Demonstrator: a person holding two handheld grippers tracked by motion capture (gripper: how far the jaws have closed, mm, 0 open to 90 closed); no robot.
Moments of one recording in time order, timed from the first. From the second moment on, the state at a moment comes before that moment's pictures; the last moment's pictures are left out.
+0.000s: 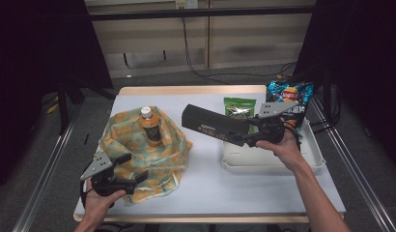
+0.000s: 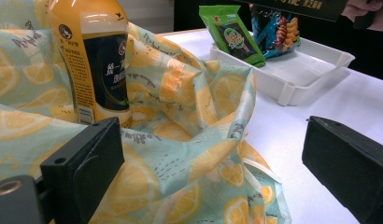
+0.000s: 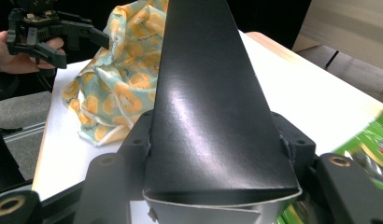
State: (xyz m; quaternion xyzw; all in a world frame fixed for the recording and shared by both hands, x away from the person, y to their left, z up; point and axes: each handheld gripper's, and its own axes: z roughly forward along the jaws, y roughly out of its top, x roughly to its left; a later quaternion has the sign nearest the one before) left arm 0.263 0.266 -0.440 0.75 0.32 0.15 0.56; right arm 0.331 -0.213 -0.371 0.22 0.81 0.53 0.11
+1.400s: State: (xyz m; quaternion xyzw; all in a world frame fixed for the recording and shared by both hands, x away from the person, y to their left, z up) left arm 0.263 0.271 -0.438 0.75 0.33 0.16 0.56; right arm 0.304 -0.312 -0.408 0.29 0.82 0.49 0.11
